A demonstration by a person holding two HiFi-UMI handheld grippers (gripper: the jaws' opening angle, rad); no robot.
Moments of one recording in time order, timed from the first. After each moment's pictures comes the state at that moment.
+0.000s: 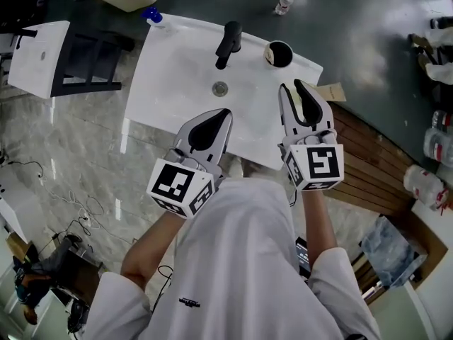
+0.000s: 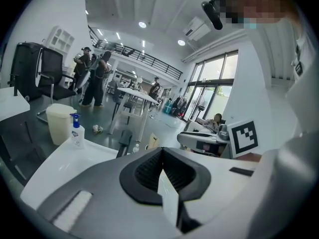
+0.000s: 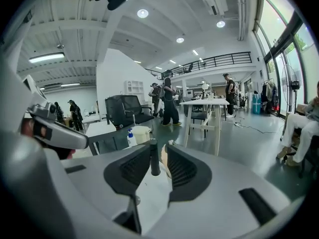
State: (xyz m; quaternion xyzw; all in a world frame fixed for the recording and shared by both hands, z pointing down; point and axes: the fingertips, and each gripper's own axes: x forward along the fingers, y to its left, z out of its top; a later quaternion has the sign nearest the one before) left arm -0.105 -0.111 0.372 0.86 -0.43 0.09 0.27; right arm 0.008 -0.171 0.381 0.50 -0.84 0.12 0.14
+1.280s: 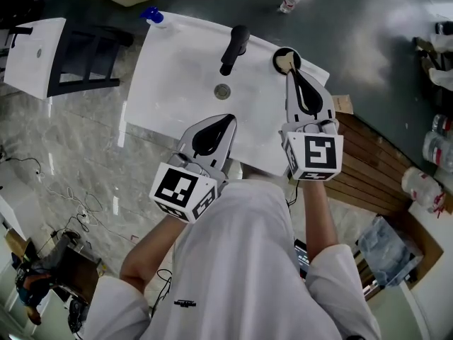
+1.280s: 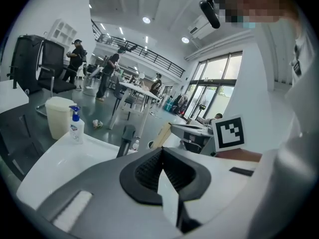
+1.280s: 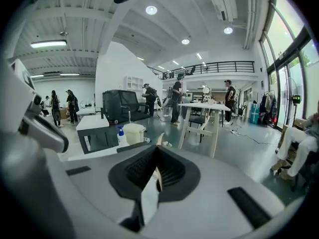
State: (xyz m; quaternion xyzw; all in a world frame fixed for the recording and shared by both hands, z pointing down) left arm -0.112 -0.126 0.394 0.85 -0.42 0.10 0.29; right arm -0.005 -0.223 0.398 0.52 -0.83 0.08 0.17
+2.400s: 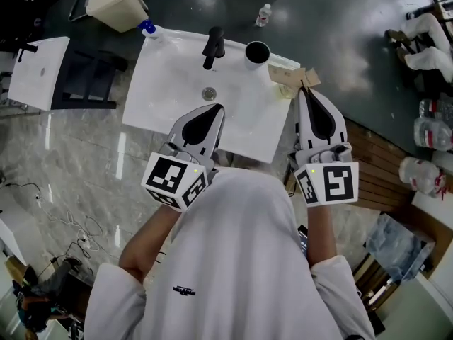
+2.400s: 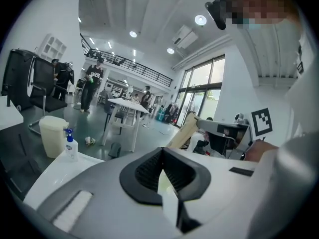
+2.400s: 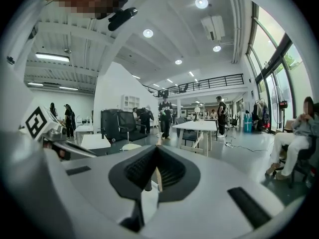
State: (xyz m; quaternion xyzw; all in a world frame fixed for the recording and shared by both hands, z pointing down) left arm -0.094 -0.075 0.321 0.88 -0.41 0.06 0.22; right arm 0.049 -0.100 0.259 0.55 -0.83 0.03 0.07
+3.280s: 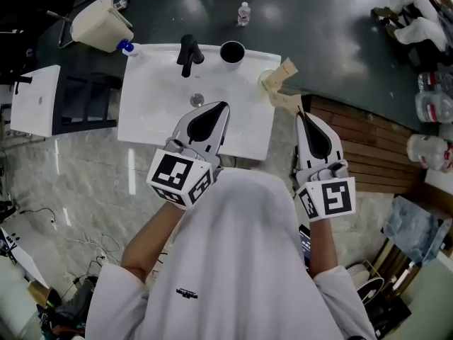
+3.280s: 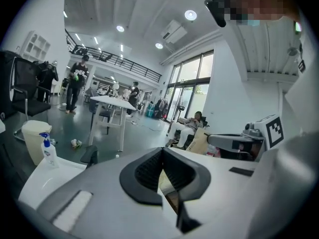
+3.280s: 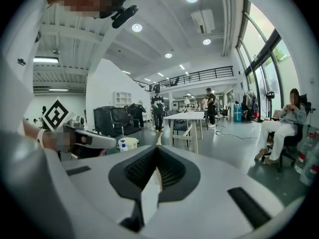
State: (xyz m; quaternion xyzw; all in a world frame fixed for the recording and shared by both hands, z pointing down) left arm -0.026 -0.074 0.315 0.91 -0.35 0.09 0.19; right arm 0.109 -0.035 0.288 0.59 -0.80 0.08 0.08
